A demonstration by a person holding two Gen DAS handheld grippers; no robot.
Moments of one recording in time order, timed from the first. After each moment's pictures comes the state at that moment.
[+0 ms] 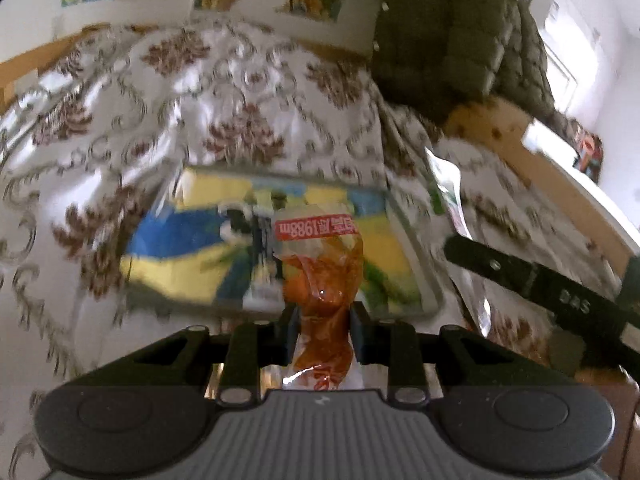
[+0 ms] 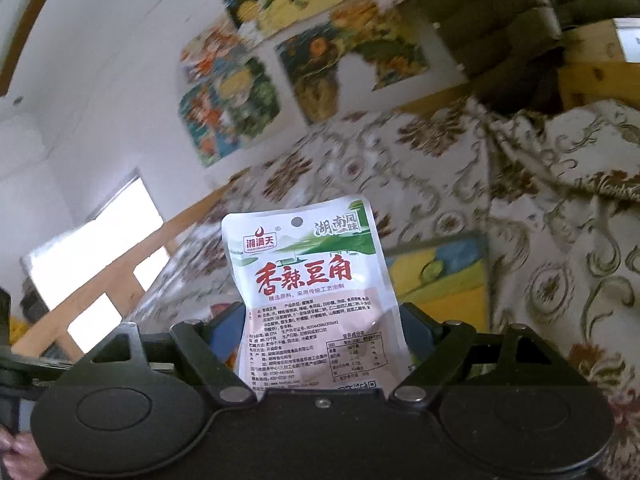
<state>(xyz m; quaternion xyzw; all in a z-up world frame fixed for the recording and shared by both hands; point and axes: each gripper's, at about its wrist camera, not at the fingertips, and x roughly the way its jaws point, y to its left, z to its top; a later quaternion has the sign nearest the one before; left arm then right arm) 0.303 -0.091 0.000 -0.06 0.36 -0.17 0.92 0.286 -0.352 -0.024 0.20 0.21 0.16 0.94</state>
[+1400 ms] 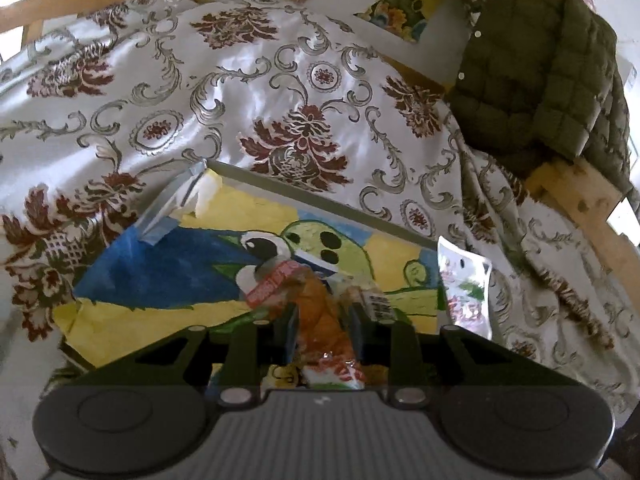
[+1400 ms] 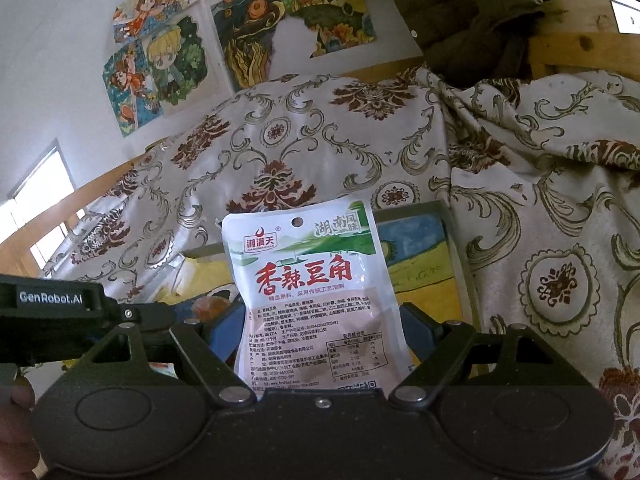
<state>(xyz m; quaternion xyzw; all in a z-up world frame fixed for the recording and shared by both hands) 0.423 -0.093 -0.068 -0.15 0.35 -0.10 0.92 0.384 -0.319 -0.097 0.15 0.25 0.06 0.95</state>
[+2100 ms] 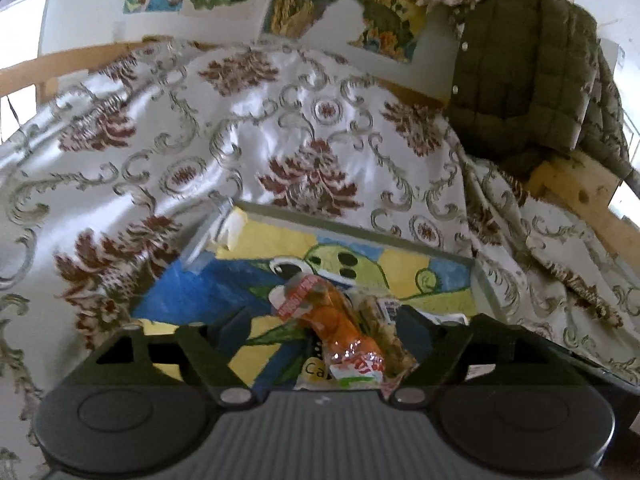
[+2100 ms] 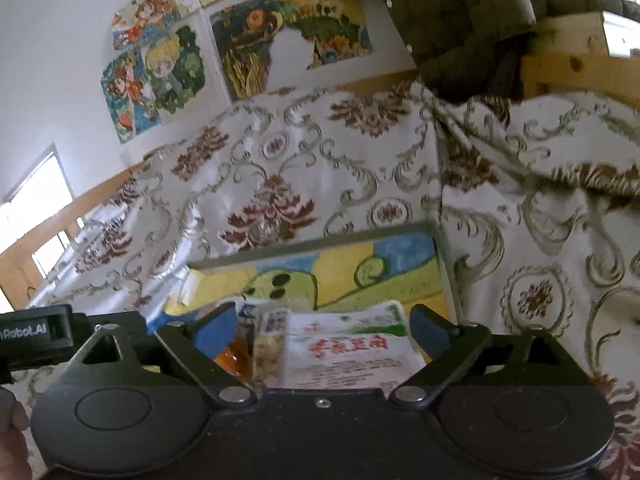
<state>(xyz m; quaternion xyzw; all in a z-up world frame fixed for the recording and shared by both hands) 0.380 -0.085 -0.036 -0.10 0.31 -0.07 0.94 0.364 -0.320 -0.067 0.14 0.24 0.05 0.96</state>
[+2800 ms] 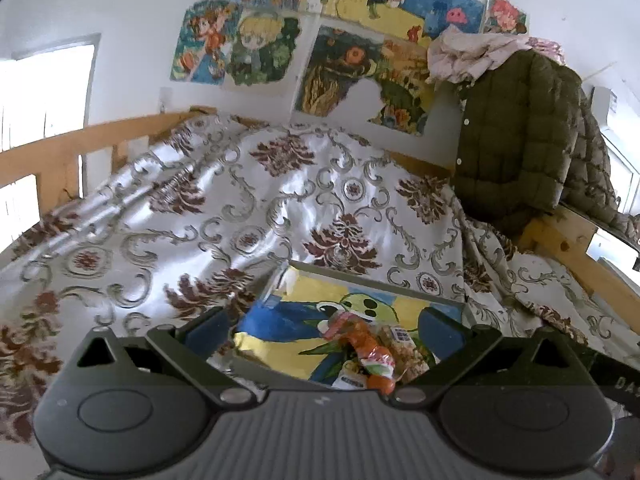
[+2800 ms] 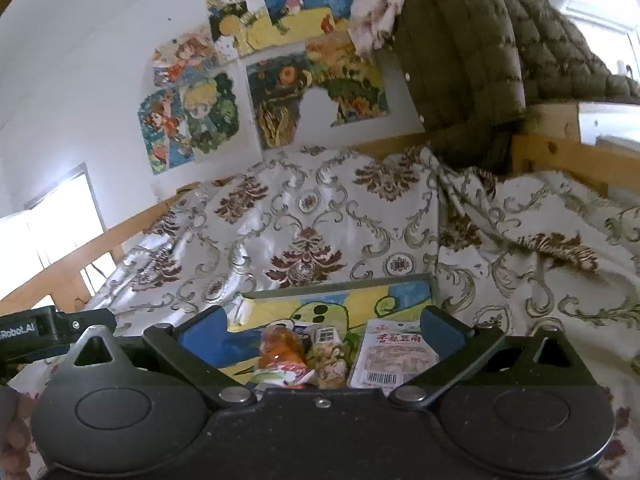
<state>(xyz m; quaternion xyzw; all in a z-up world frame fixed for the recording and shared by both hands) 0.246 -0.039 0.034 -0.10 0.22 -0.03 0.97 0.232 -0.300 0.020 0.12 0.18 0.05 0.98</state>
